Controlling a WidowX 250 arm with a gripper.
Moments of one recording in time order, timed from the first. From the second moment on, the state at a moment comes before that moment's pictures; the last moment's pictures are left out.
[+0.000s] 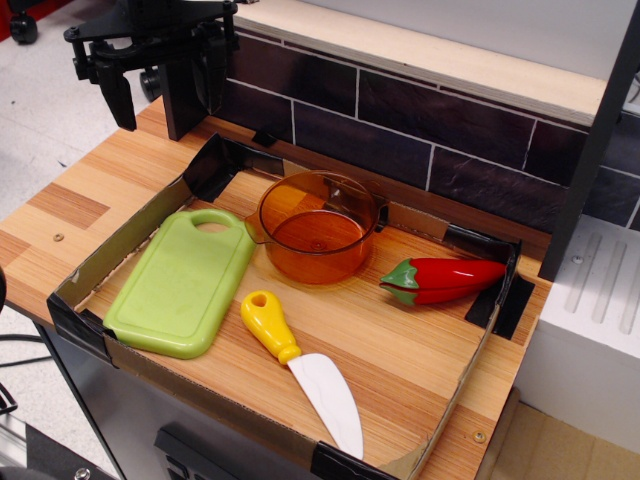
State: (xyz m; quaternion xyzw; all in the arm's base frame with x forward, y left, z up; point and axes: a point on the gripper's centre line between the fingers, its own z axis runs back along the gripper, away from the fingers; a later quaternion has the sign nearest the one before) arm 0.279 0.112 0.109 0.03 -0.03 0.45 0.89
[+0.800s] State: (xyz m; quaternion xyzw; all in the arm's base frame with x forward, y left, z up) arm 0.260 0.078 0.108 0.02 -0.03 0.53 0.85
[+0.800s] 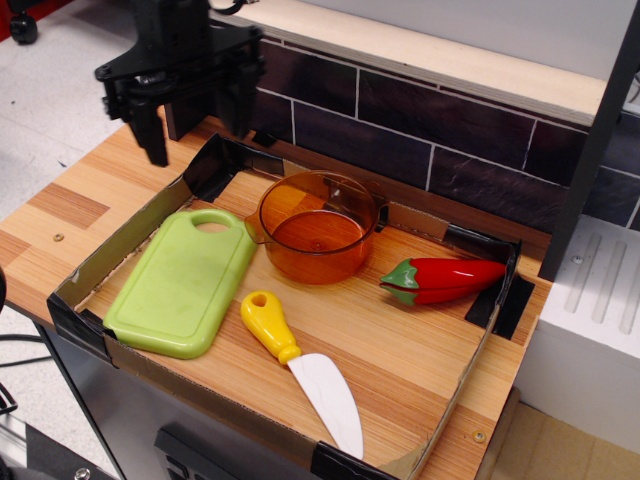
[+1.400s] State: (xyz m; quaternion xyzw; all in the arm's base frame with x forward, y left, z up) arm 0.213 0.019 0.092 0.01 0.04 0.49 0.87
